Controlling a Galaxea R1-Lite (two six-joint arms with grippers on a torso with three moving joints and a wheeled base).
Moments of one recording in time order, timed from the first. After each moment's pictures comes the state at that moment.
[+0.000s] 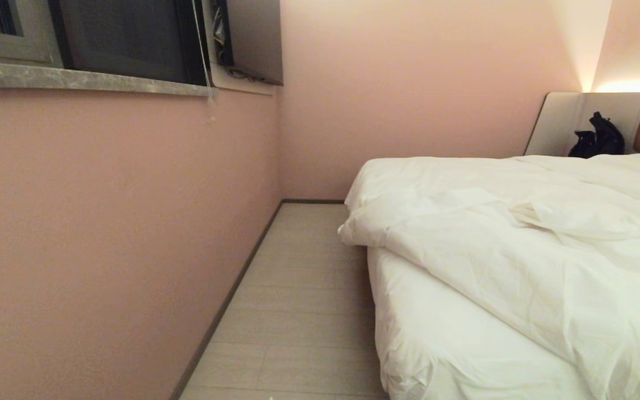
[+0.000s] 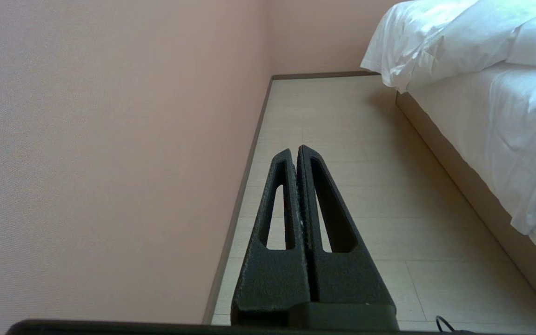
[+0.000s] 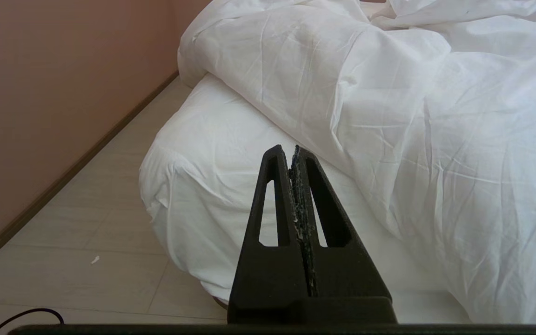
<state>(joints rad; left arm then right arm) 0.01 0.00 0.00 0.00 -0.04 0.06 0.00 0.00 -0.02 0.04 0.01 -0.02</state>
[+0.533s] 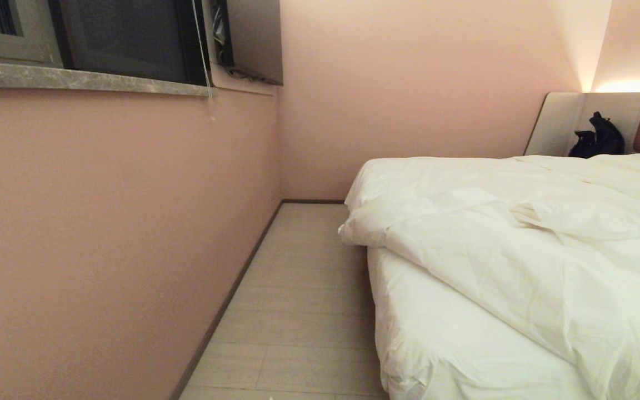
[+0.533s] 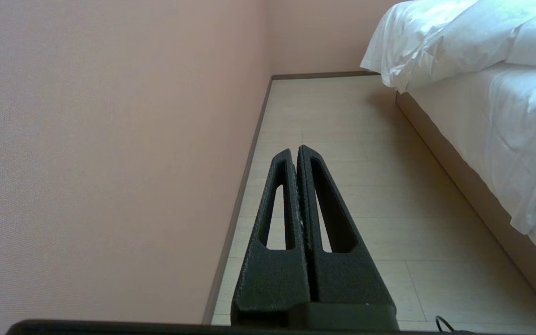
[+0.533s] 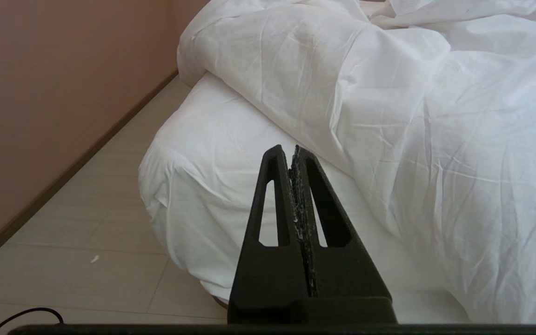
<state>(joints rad) 0.01 0.00 0.00 0.00 -0.04 0.06 0.00 0.00 -0.02 0.04 0.01 -0.02</state>
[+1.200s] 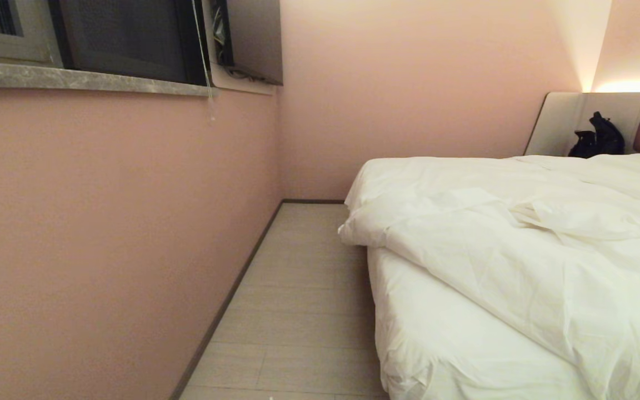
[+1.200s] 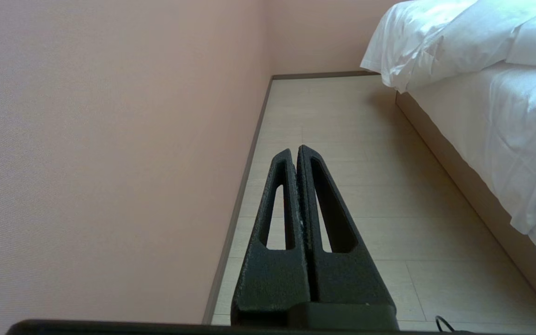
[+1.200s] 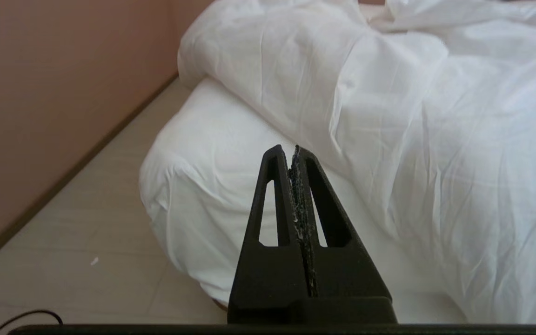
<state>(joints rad) 0.01 0.00 0.00 0.00 -0.04 0.06 0.00 0.00 -0.03 0.04 0.01 -0.02</state>
